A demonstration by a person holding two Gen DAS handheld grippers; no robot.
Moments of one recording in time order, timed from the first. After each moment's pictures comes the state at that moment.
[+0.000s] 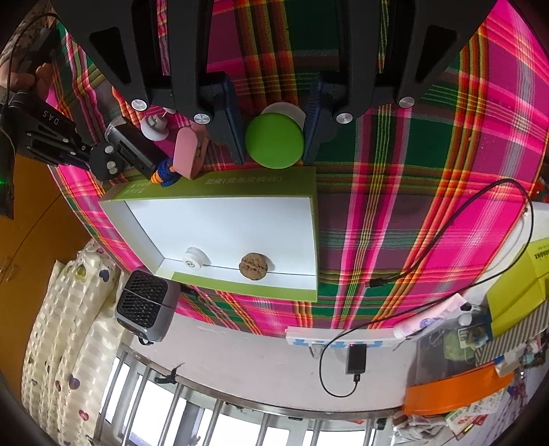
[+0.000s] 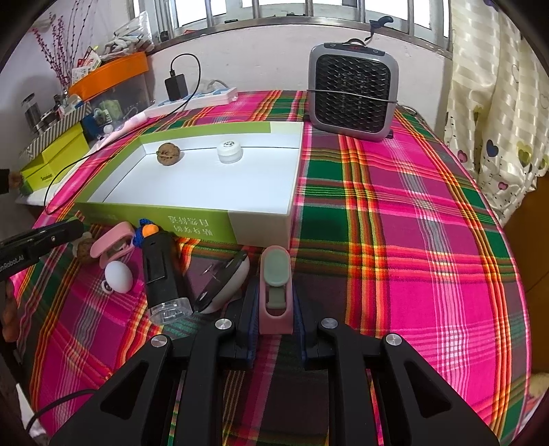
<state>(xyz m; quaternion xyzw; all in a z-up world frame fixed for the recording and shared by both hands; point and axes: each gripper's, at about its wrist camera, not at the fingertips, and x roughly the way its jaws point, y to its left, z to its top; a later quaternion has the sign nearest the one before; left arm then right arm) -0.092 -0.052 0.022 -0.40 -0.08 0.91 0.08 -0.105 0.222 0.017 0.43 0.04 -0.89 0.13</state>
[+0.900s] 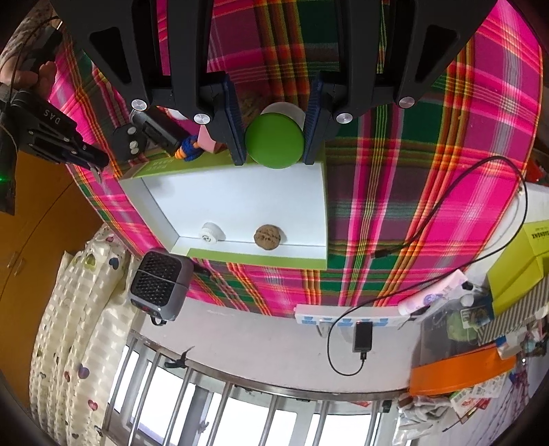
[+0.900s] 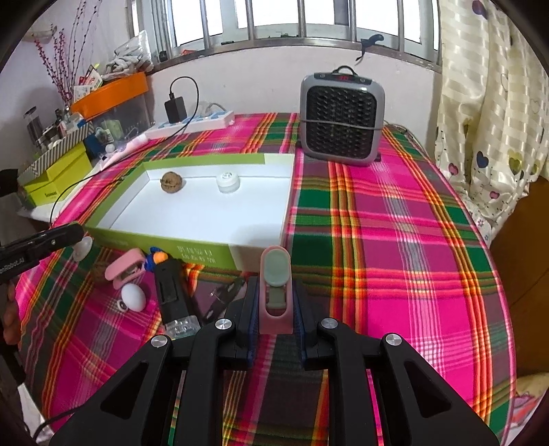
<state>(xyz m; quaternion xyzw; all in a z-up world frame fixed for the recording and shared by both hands) -0.092 -0.049 0.052 -0.38 -0.08 0.92 0.09 -0.103 0.227 0.047 0.39 0.03 -0.91 0.13</state>
